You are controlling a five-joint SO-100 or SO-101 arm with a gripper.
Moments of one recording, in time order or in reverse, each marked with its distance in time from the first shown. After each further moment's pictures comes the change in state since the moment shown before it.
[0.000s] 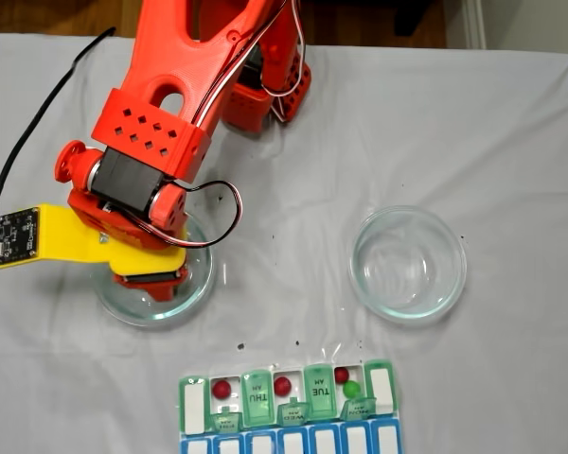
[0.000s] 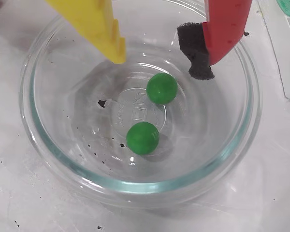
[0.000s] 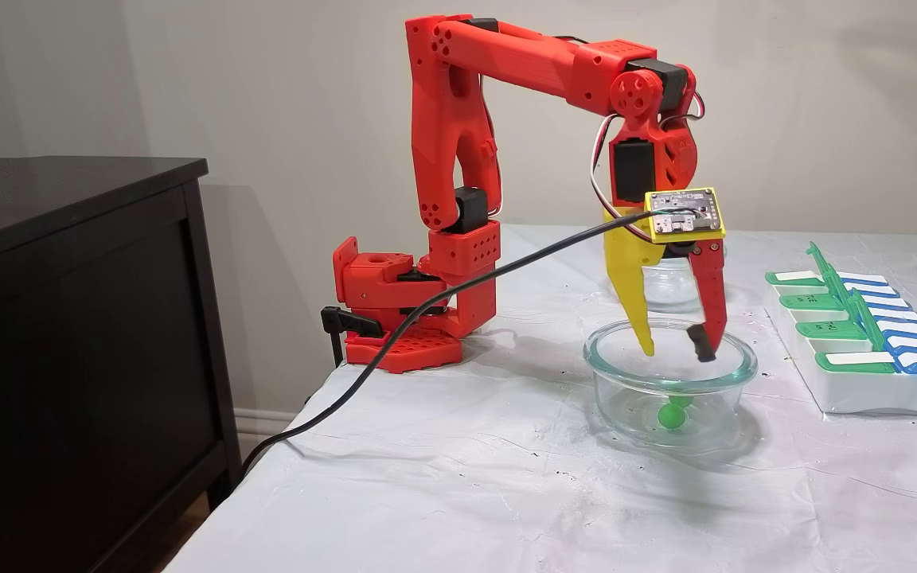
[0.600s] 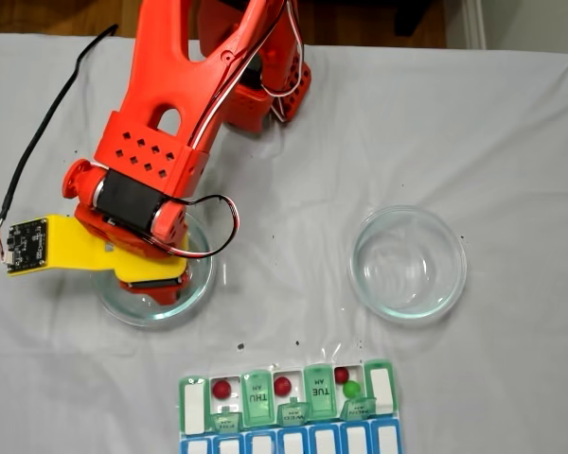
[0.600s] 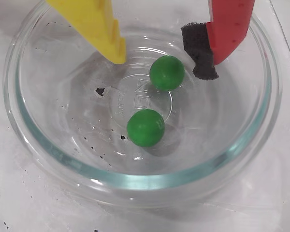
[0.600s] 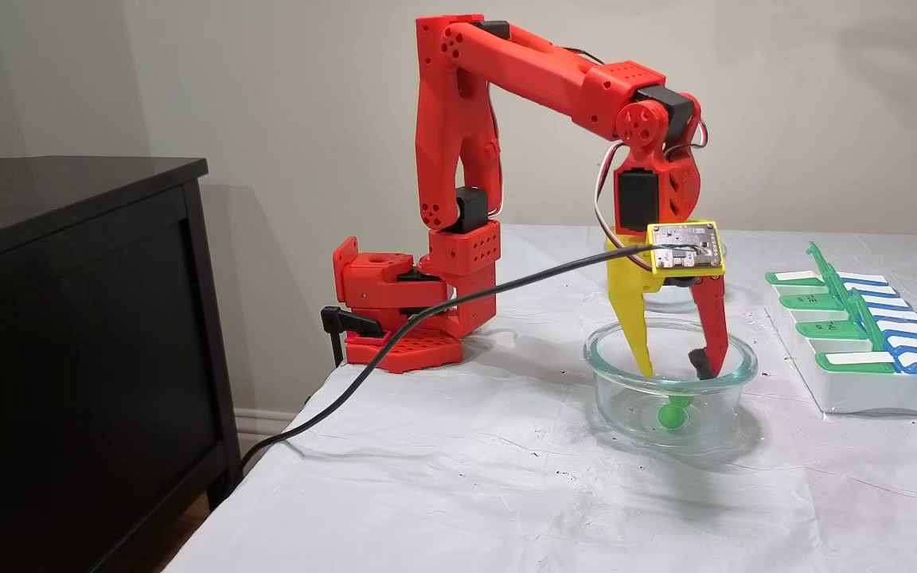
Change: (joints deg) arm 0.0 -4.2 2.2 -4.6 0.0
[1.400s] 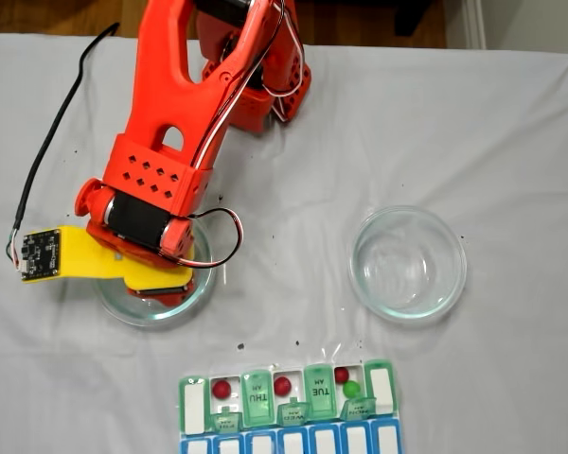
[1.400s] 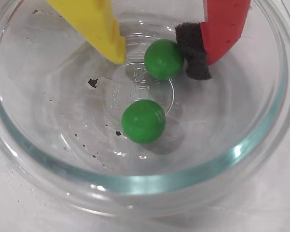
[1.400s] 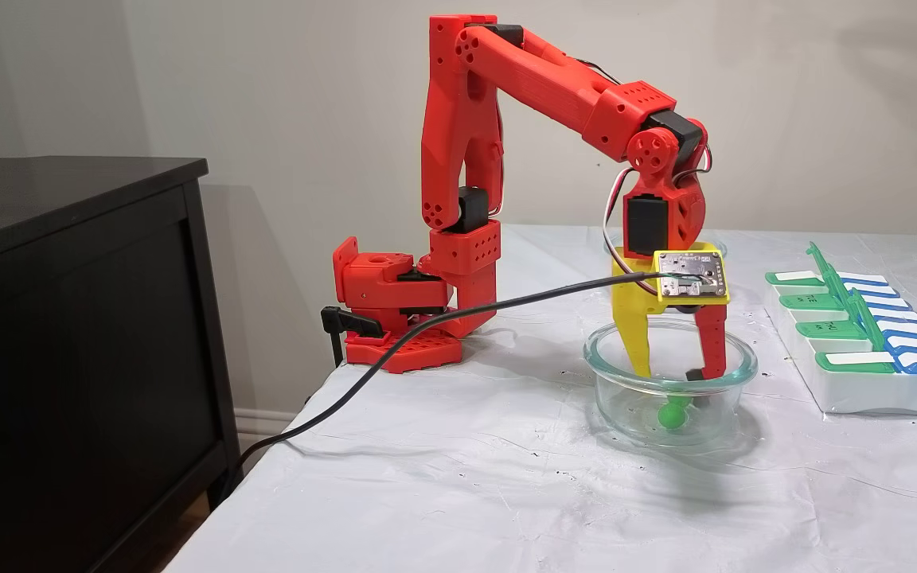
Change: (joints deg) arm -1.4 -4.7 1.2 -4.5 2.1
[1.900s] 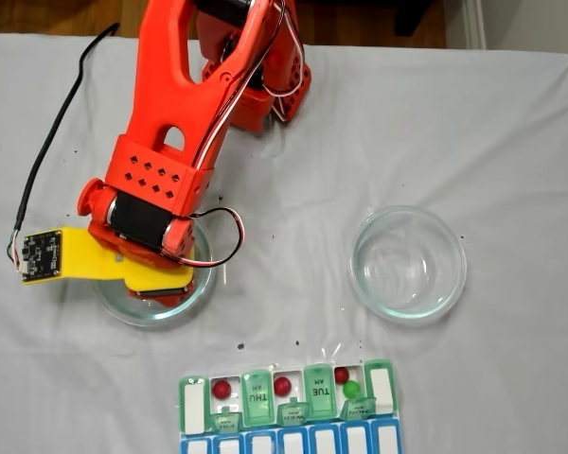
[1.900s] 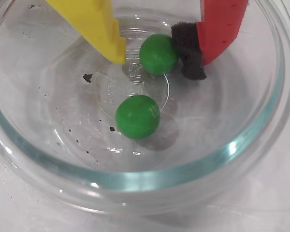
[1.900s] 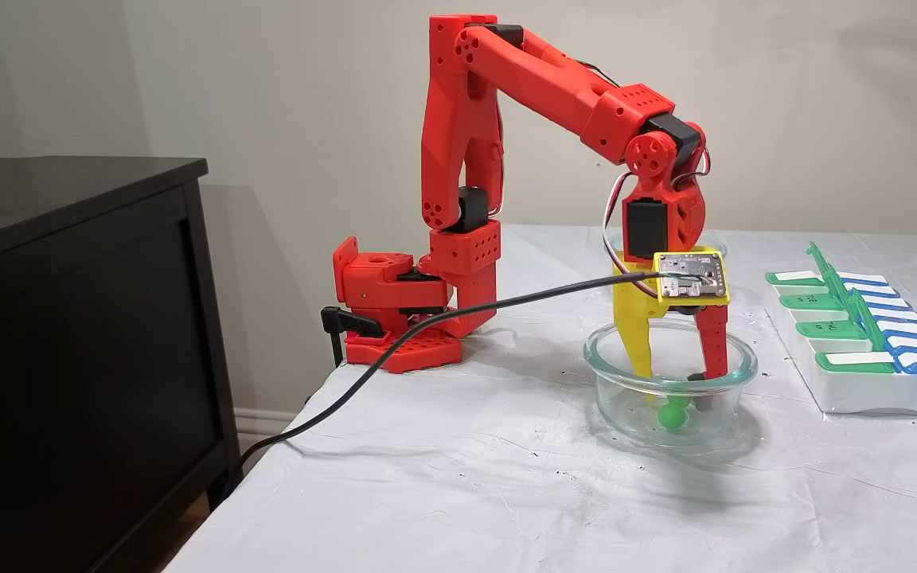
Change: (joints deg) arm 0.0 0.0 1.2 -2.4 0.0
